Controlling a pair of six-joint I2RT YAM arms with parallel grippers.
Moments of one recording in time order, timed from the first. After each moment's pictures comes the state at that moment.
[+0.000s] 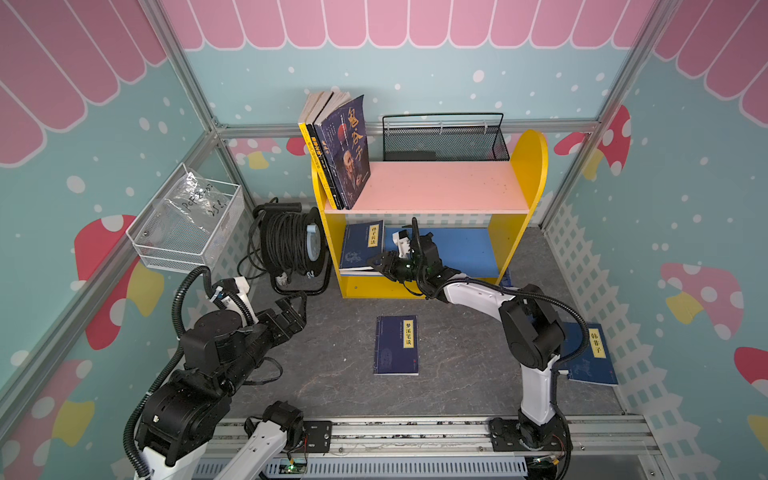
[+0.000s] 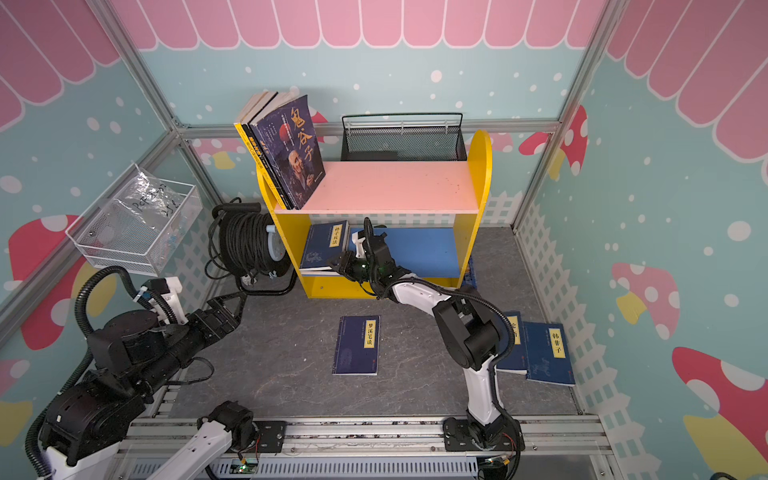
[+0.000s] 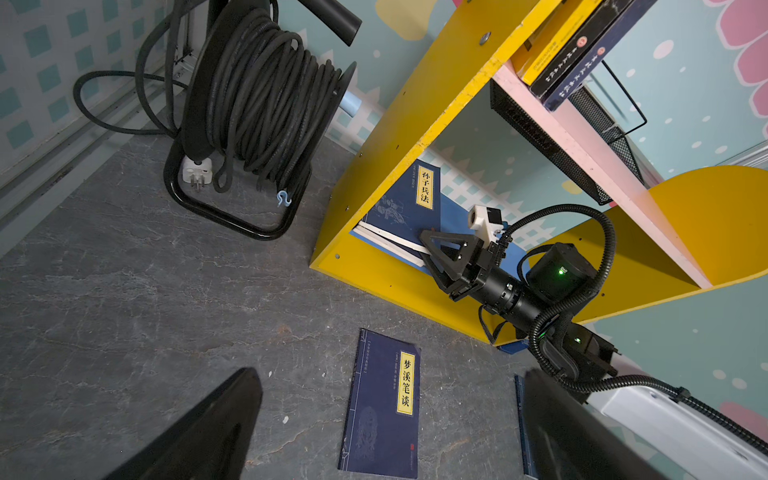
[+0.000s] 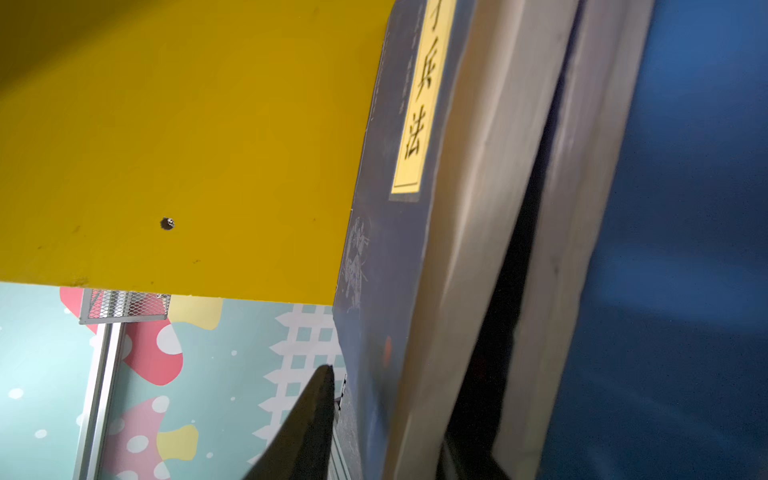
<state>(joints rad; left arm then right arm) -0.35 0.59 1.22 -1.03 -0.14 -0.73 0.64 1.98 1.40 0.27 -0.47 1.03</state>
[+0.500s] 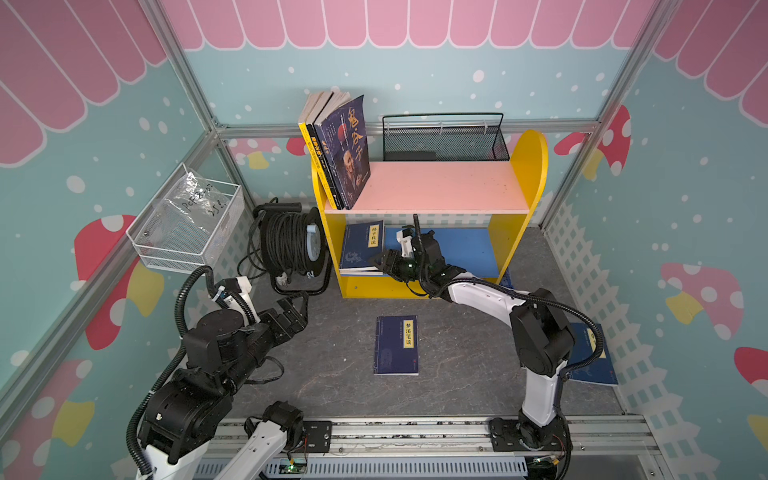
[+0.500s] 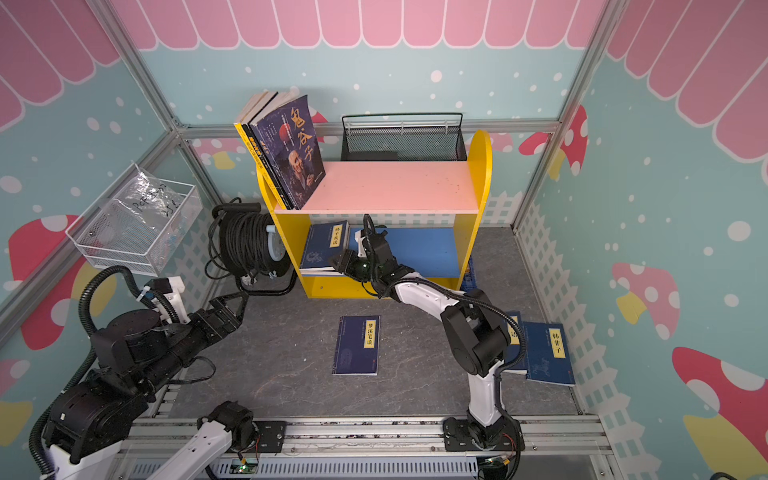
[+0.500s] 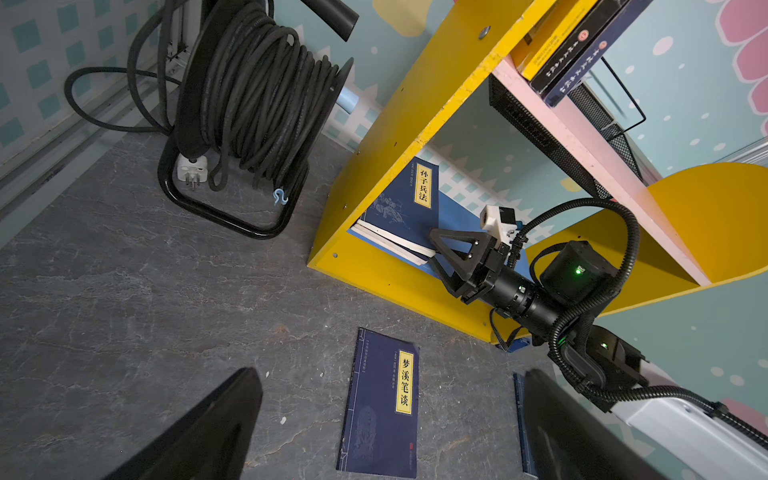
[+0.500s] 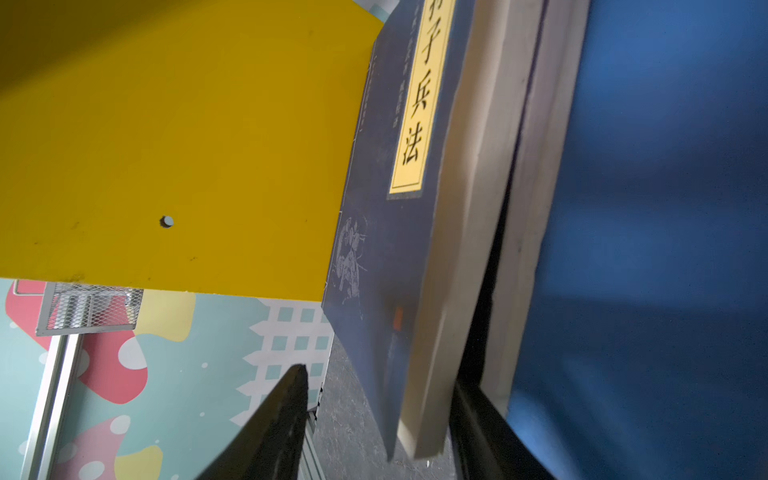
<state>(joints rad) -0.35 0.59 1.21 -1.02 -0.13 -0.73 0.65 1.90 1.40 0.12 -0.37 0.95</state>
